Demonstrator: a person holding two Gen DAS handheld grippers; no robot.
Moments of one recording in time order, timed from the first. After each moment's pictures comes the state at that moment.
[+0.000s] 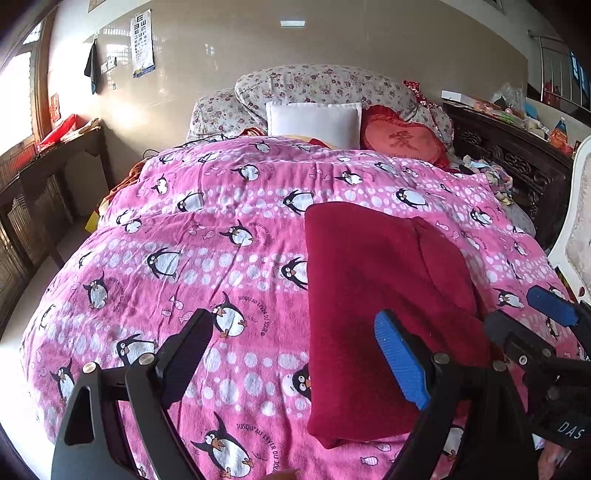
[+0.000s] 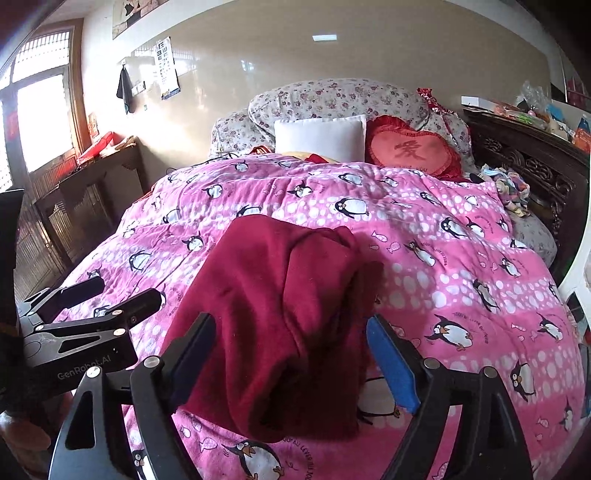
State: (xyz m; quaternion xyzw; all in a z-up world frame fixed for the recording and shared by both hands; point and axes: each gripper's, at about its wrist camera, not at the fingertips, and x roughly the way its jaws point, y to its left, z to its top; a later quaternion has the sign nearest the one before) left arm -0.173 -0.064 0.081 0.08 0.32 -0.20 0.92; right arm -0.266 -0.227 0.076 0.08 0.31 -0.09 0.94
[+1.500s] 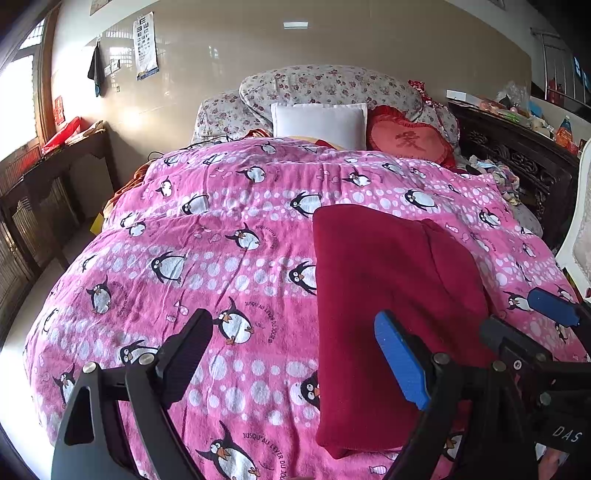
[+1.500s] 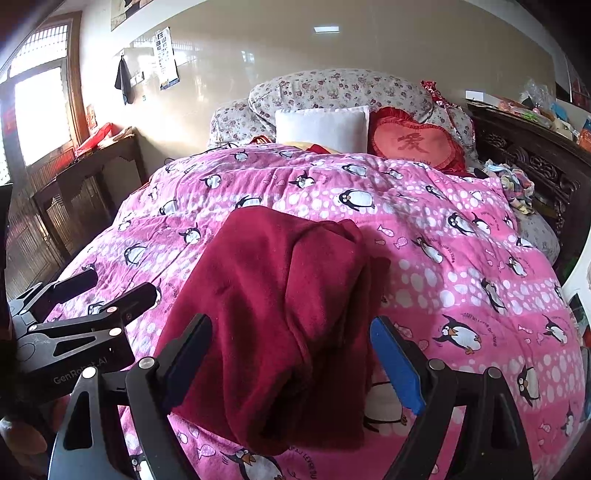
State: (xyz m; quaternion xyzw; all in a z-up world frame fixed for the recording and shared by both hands) left arm -0.164 -0.062 0.077 0.08 0.32 -0.19 0.93; right arm -0.250 -0.226 0.069 0.07 0.32 -0.09 0.94
